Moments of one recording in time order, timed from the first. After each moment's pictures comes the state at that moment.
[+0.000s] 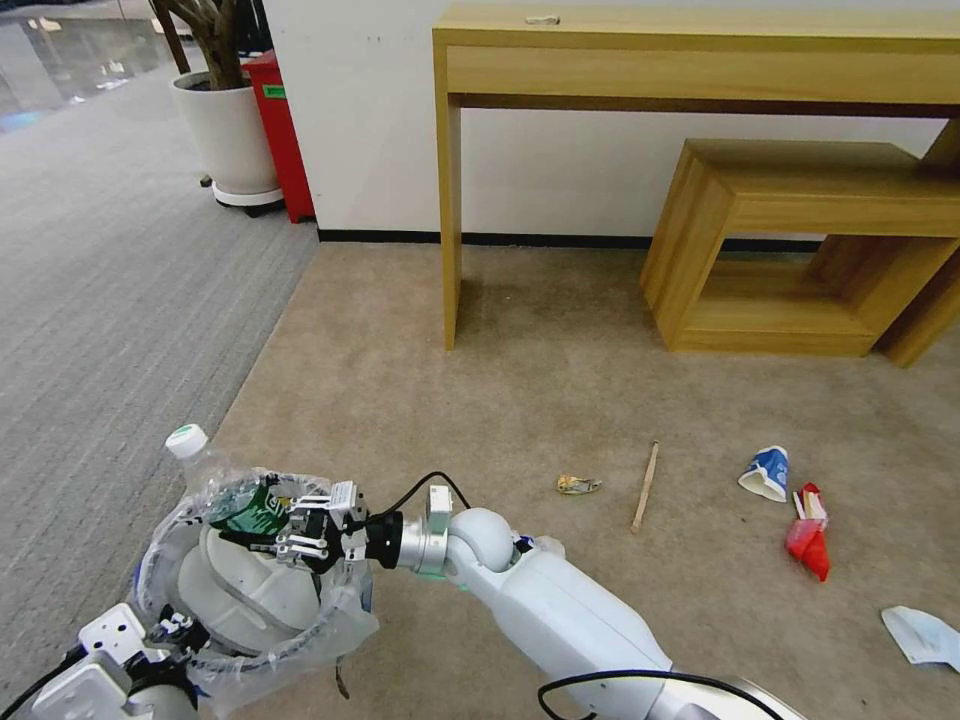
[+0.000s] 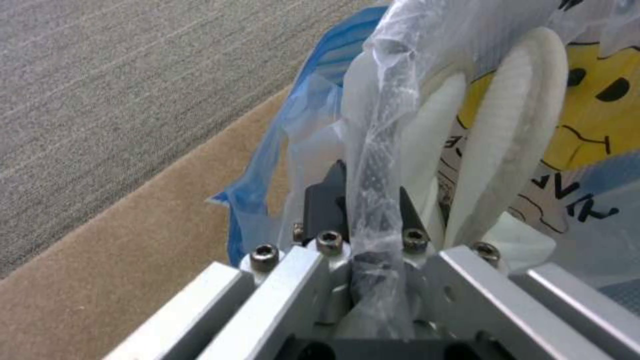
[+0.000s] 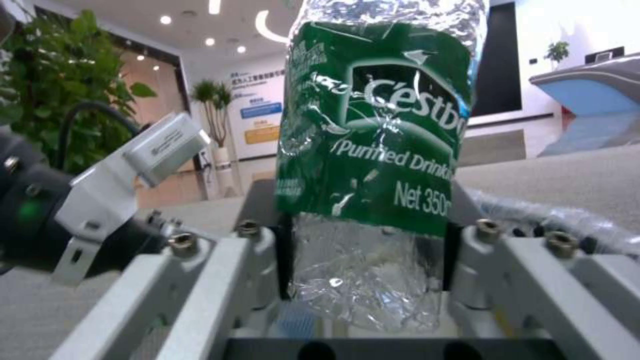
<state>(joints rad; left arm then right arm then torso) 1.87 -1.60 -0.70 -2.50 -0.53 0.54 -0.70 -0.70 1.46 -0.38 1.34 0.65 0.19 -0.89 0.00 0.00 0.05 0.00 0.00</state>
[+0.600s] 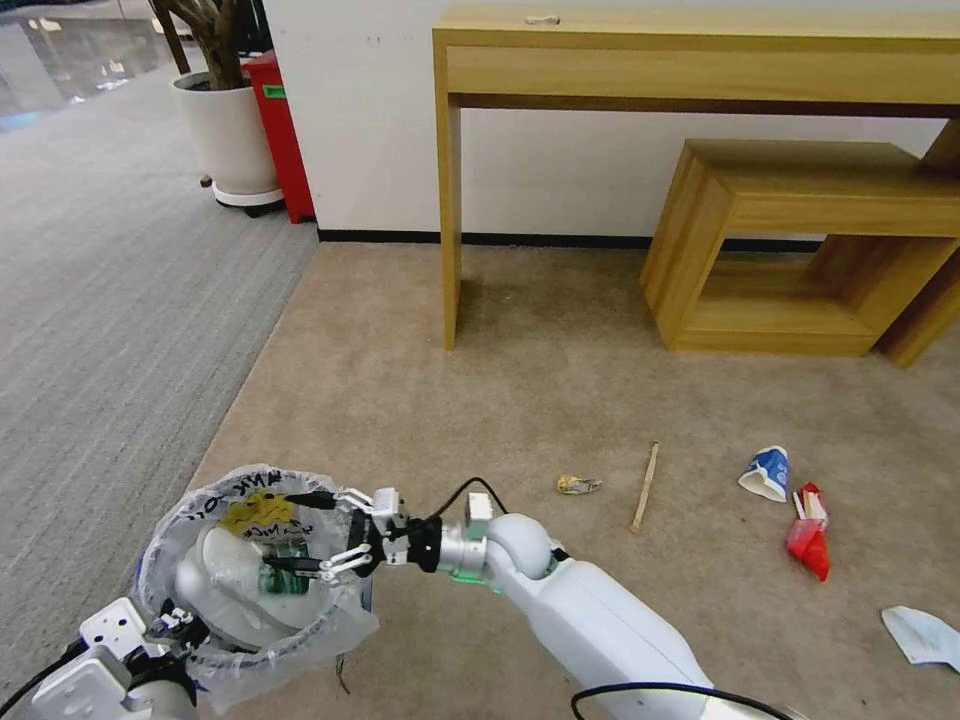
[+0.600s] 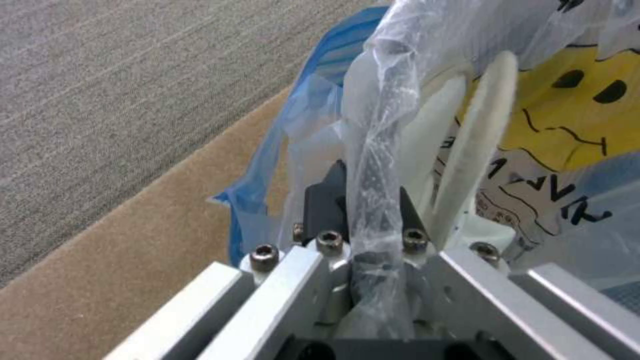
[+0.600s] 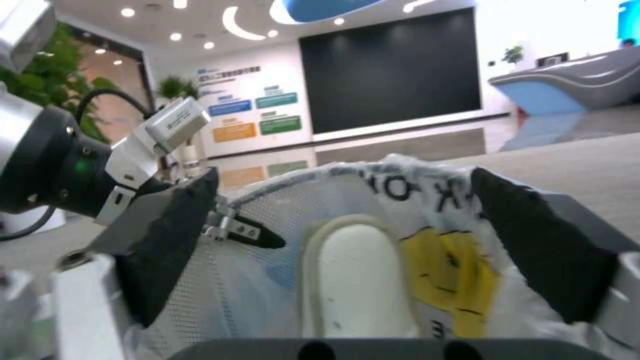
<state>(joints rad) 1.87 -1.58 -0.70 -2.50 -0.54 0.54 -0.70 -0.81 1.34 -0.26 1.46 0.64 0.19 -0.90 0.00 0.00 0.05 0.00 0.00</state>
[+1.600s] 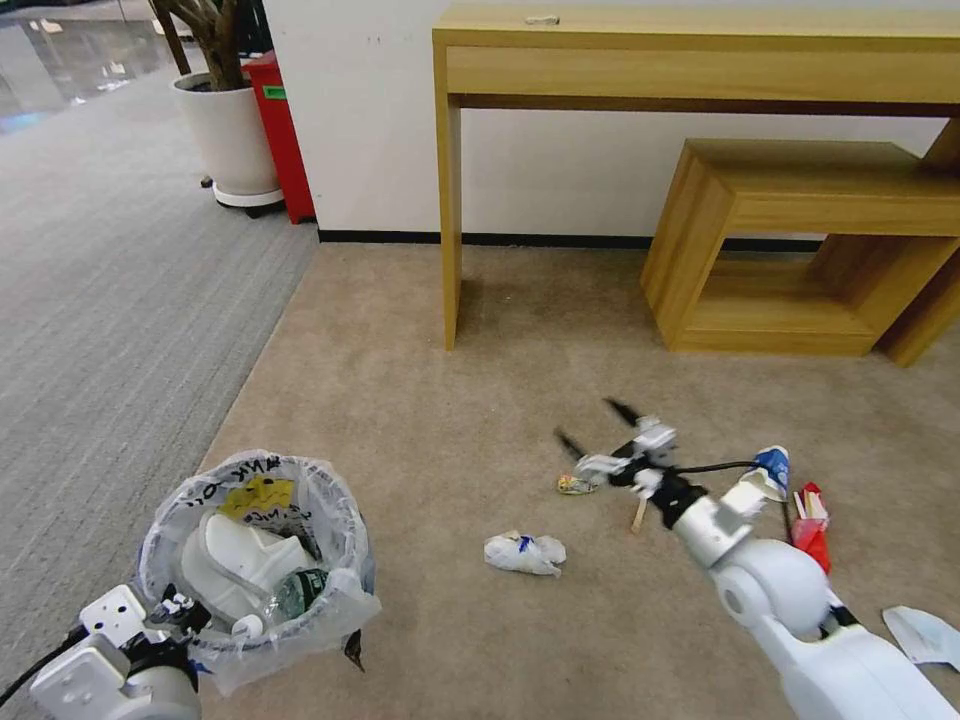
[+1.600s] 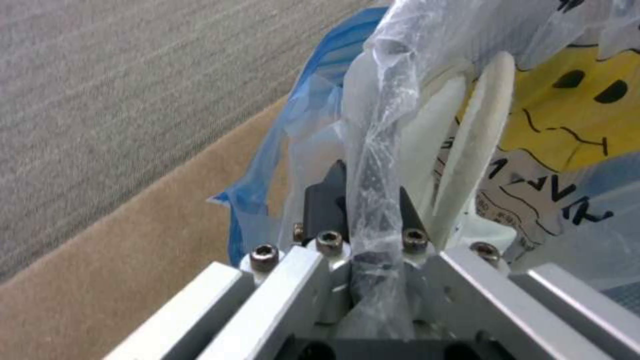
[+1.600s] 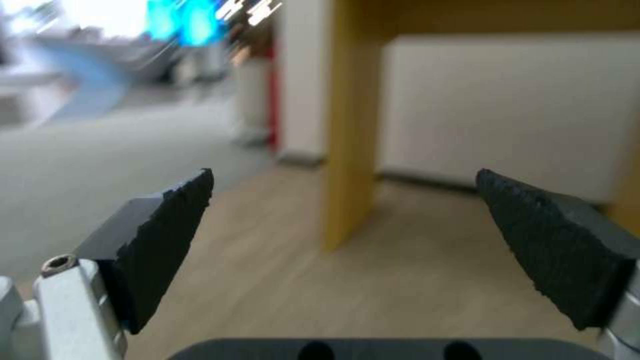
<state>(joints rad) 1.83 -1.58 -0.71 -2.50 -0.54 0.53 -0.68 -1.32 1.03 0.48 1.94 0.51 0.15 -0.16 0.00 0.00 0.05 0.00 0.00</state>
